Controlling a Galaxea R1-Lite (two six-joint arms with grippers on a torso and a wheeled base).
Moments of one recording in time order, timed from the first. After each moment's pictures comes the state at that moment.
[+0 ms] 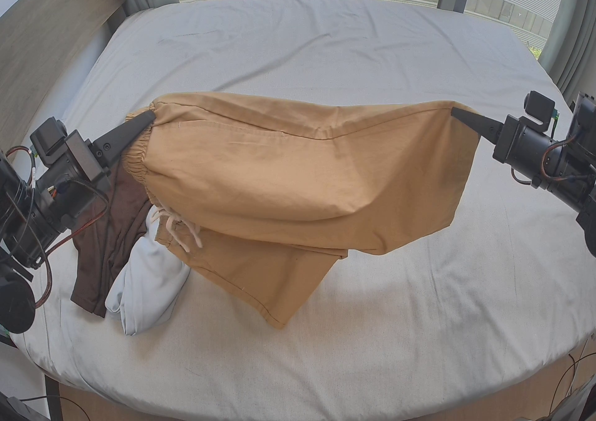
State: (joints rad) left arm -0.18 1.51 -0.53 -1.30 -0.51 -0.73; right arm 0.24 1.57 -0.84 -0.85 0.46 0.32
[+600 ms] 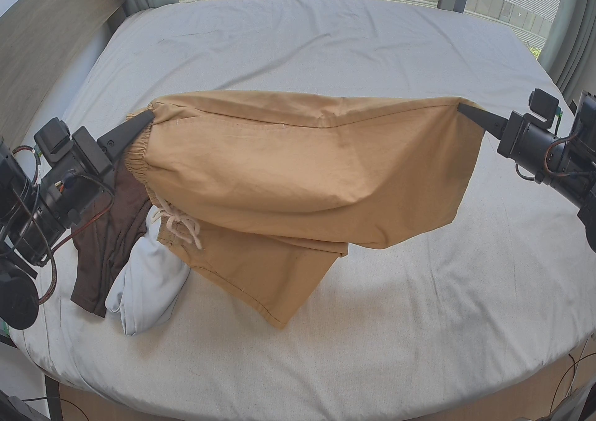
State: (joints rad) left arm -0.19 1.52 -0.55 -1.27 -0.42 -0.72; right arm 0.21 1.58 -0.85 -0.85 0.47 0.33
